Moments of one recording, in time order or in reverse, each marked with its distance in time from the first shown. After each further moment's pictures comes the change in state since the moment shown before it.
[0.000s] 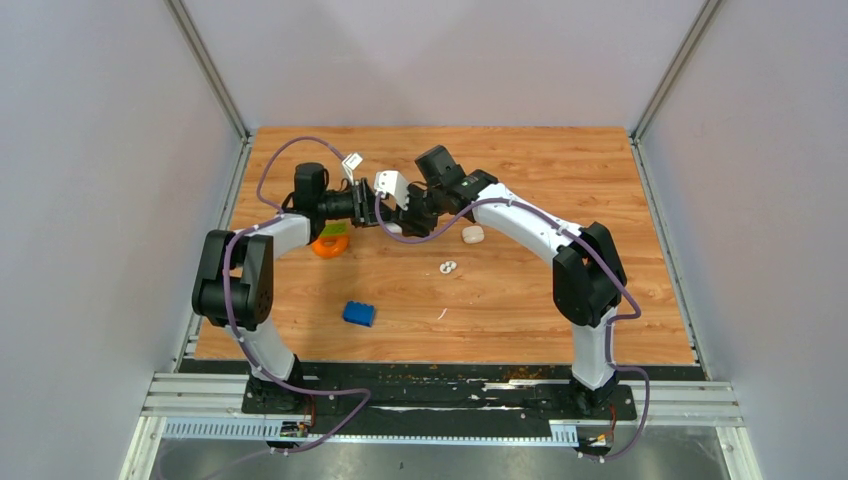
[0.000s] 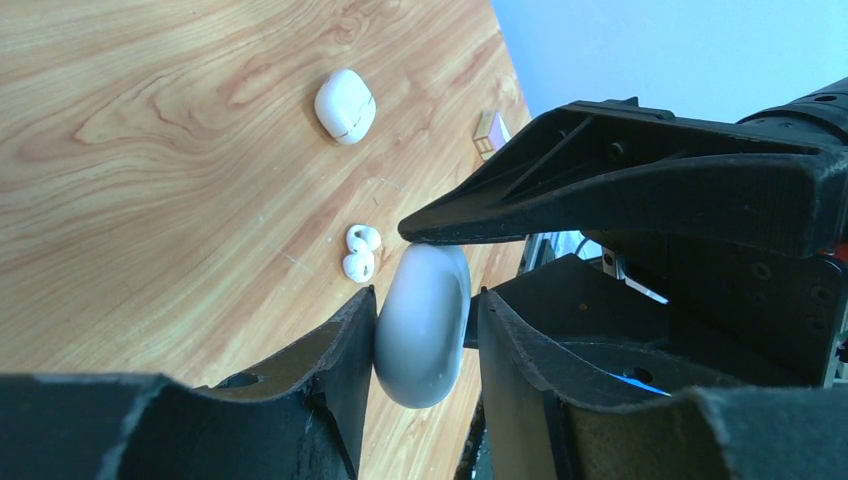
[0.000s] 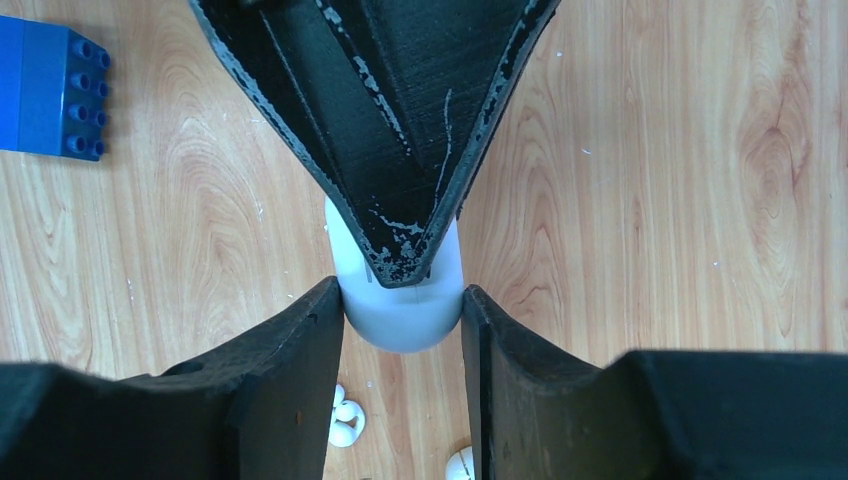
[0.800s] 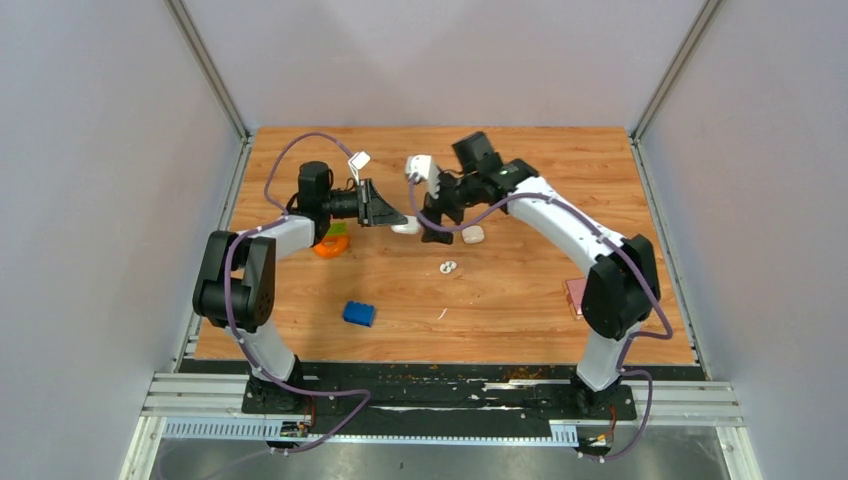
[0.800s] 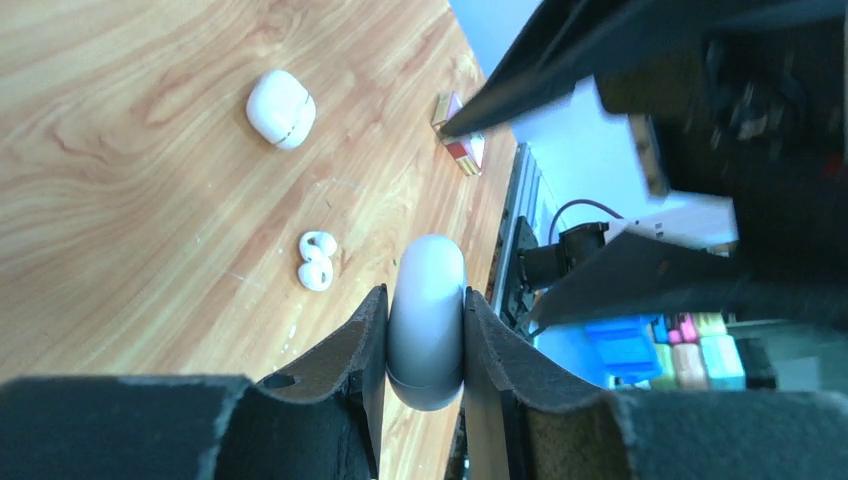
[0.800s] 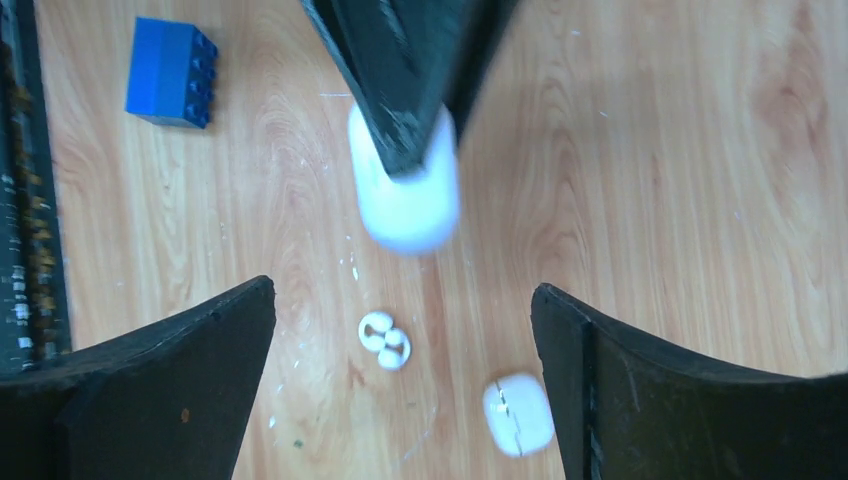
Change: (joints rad) left arm -0.029 0.011 0.005 0.072 0.075 -0.035; right arm -0.075 -0.125 -0.069 -0.085 -0.142 -0.015
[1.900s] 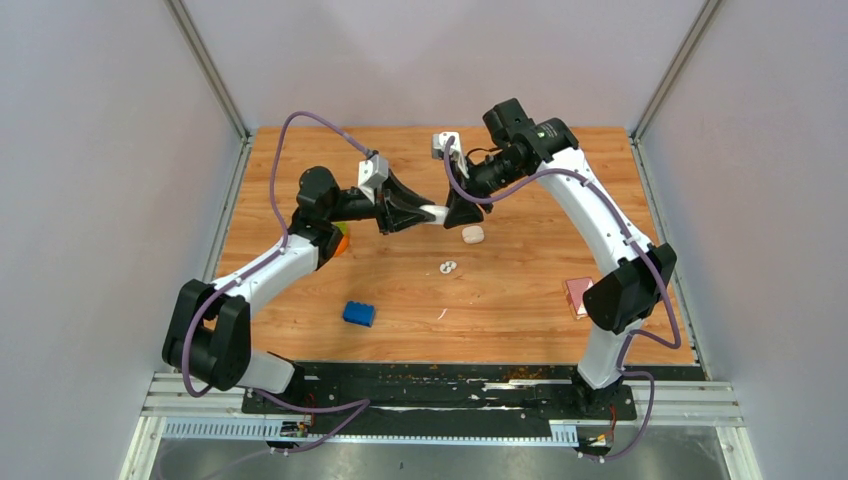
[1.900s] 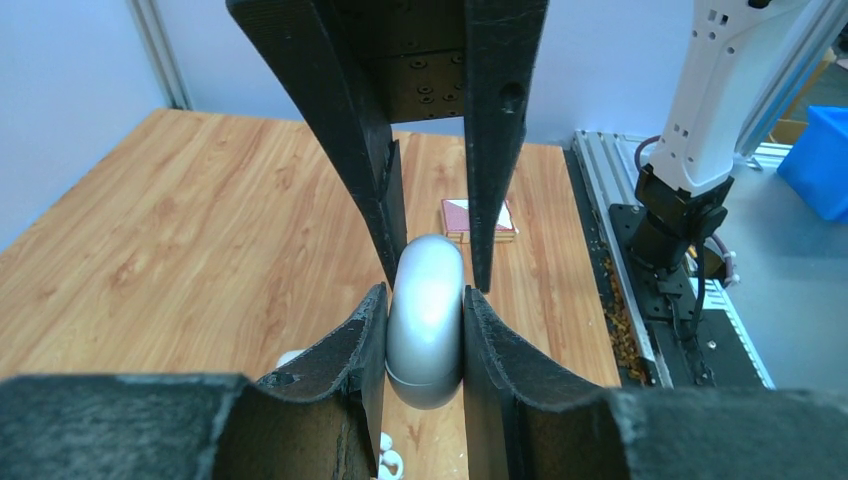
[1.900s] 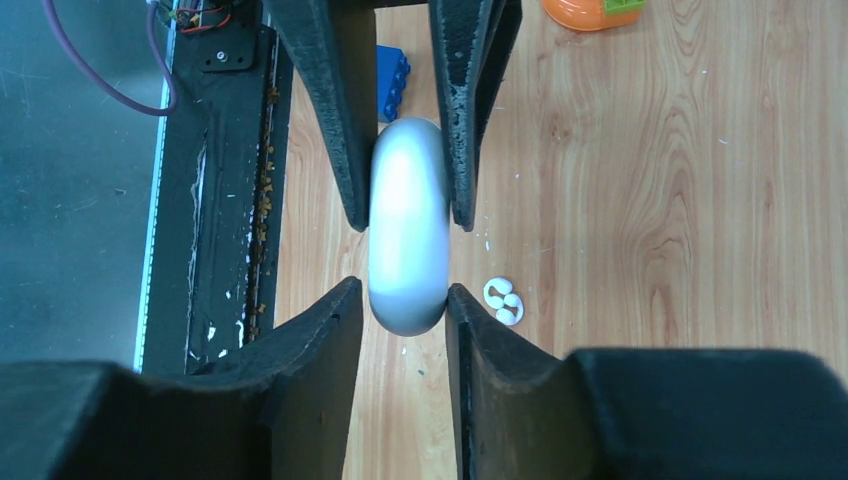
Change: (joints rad) left arm -0.232 -0.329 -0.069 0.340 -0.075 0.418; right arm -0.151 -0.020 0.368 -0.638 -0.358 -0.154
